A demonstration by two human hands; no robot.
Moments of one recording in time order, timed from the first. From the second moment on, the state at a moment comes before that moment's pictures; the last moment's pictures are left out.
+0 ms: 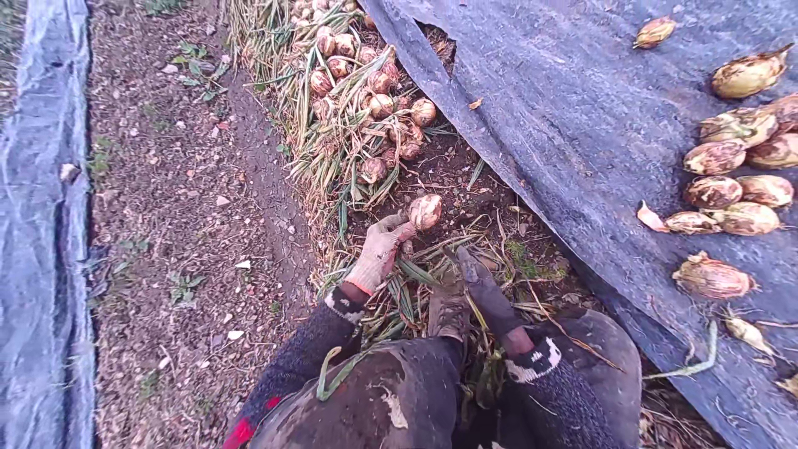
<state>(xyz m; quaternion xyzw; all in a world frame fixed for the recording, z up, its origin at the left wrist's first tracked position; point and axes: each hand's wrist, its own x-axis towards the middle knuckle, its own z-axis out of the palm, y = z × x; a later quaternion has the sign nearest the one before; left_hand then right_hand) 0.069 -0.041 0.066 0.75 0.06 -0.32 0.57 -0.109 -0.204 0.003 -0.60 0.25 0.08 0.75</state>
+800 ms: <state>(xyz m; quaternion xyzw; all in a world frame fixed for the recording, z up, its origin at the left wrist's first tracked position) 0.232 -0.060 0.004 0.98 -0.14 -0.06 -0.12 -0.114 -0.246 0.033 -0.49 0.35 -0.13 0.79</state>
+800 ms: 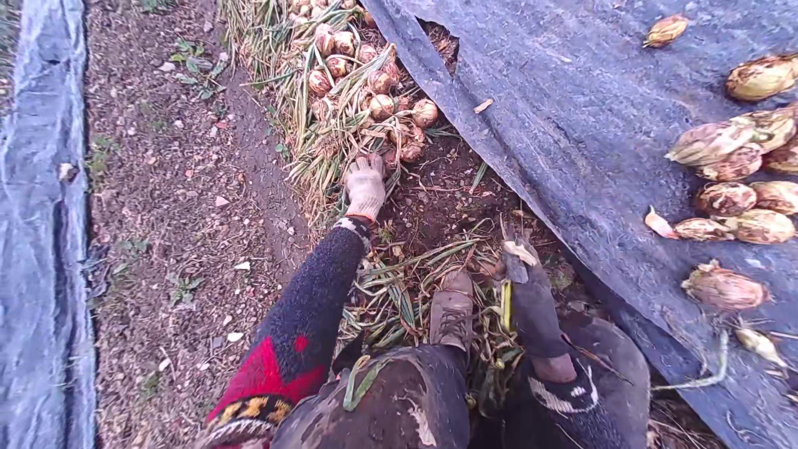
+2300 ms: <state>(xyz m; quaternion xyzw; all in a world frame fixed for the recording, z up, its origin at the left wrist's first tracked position) 0.070 -0.087 0.084 0.89 -0.31 -0.17 0.28 -0.112 -0.234 0.057 -0.05 0.23 0.00 0.97</state>
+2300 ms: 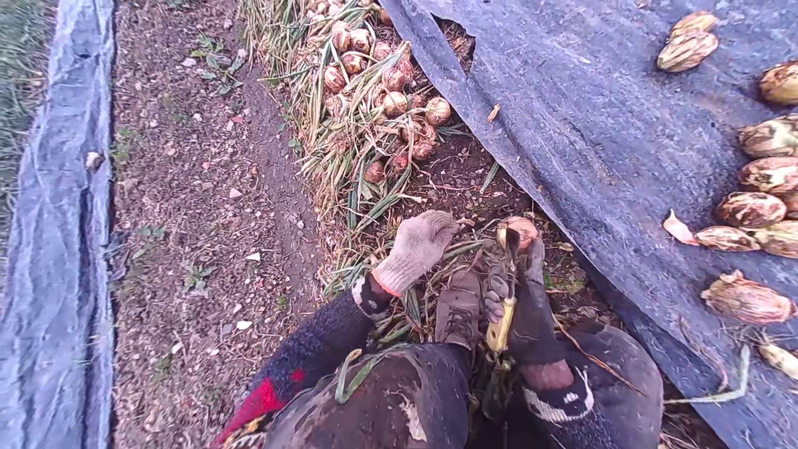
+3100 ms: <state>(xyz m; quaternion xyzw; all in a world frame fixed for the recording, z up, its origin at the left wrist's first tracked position) 0.149 -0.029 0.026 0.92 -0.31 -0.13 0.19 -0.095 -0.221 0.001 -0.67 0.32 0.03 0.67</state>
